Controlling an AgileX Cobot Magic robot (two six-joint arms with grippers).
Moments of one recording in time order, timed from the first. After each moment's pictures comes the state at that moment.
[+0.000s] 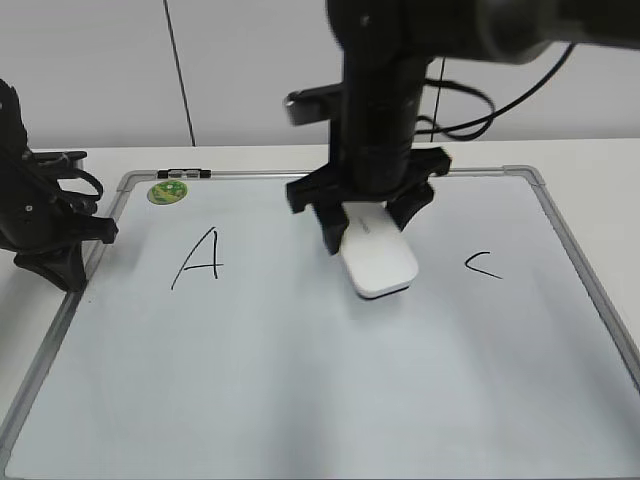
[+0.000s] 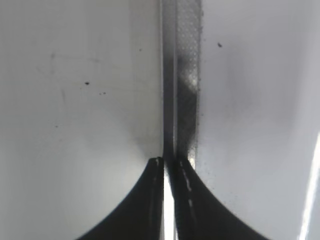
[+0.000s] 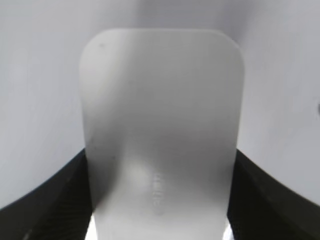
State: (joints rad) left arm -0.08 2.09 -1.39 -0.06 0.84 -0.07; right arm 0.58 2.05 -1.78 -0.04 1.22 0.23
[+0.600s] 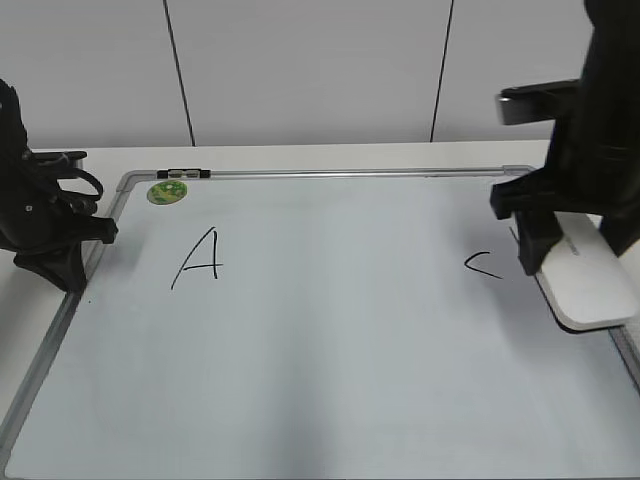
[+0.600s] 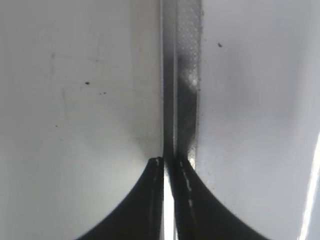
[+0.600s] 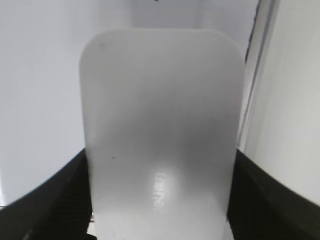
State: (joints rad) left arm -0.08 2.09 -1.39 -0.07 0.84 -0.07; right arm 0.29 1.69 -1.31 -0.10 1.22 0.24
